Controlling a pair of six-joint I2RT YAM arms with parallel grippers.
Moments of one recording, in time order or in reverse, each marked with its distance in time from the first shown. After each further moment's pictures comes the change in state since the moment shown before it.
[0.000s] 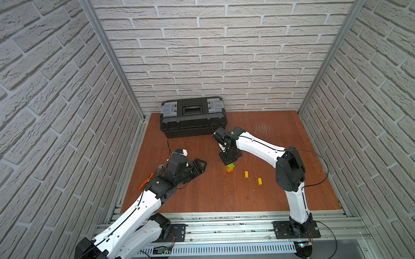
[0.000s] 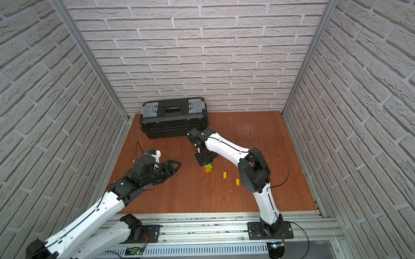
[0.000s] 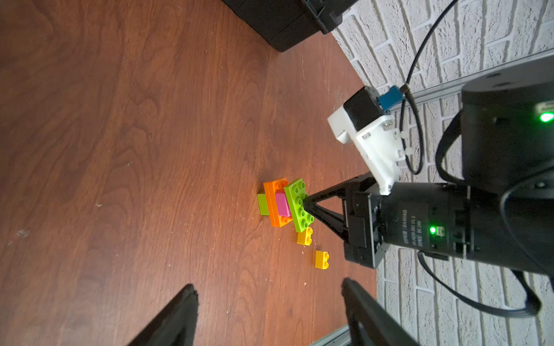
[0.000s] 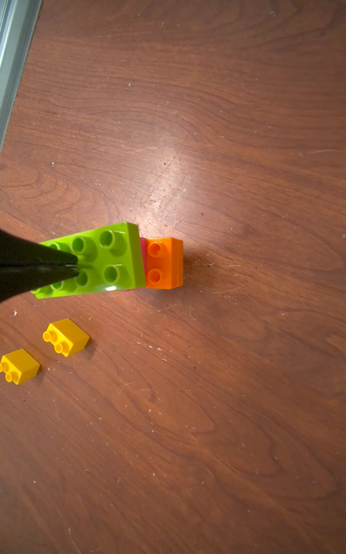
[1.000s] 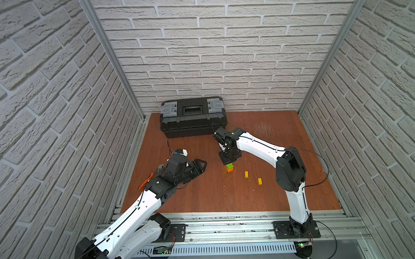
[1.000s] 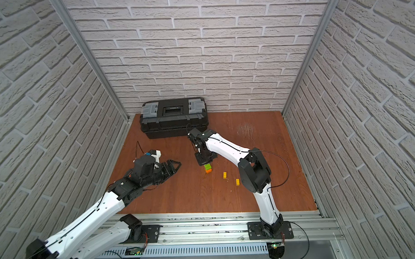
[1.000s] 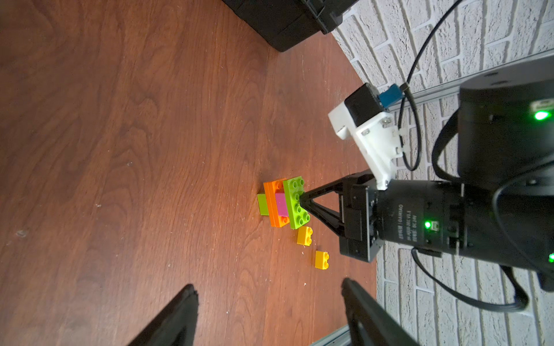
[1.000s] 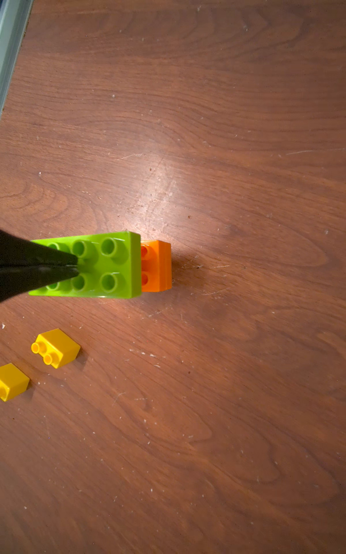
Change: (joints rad) left arm 0.000 0.000 -0.005 0.005 0.000 -0.002; right arm -0.005 -0.002 -0.033 0.056 -0.016 0.064
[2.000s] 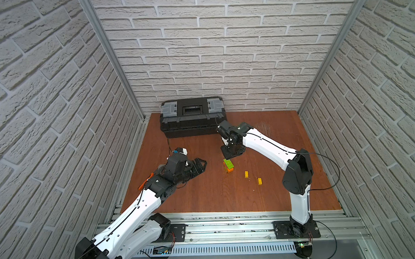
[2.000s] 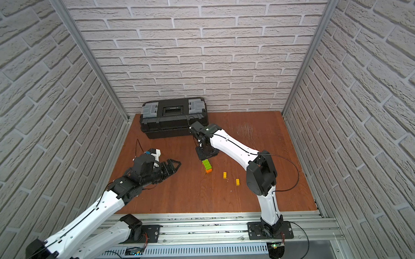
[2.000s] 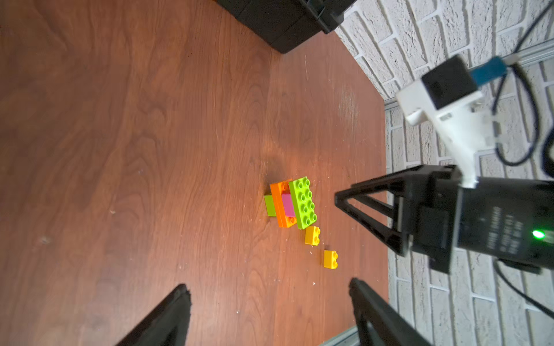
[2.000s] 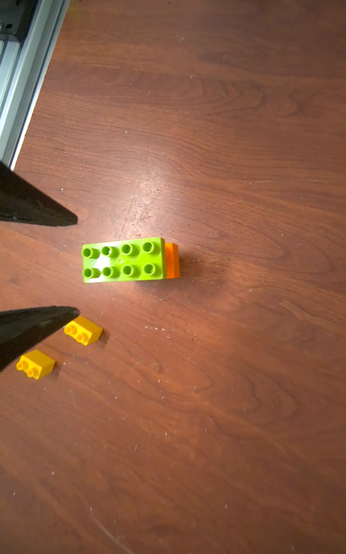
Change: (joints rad) left arm 0.043 0.031 0.064 -0.064 0.005 0.104; right arm -0.013 -0.130 0.062 -0.076 0.034 0.022
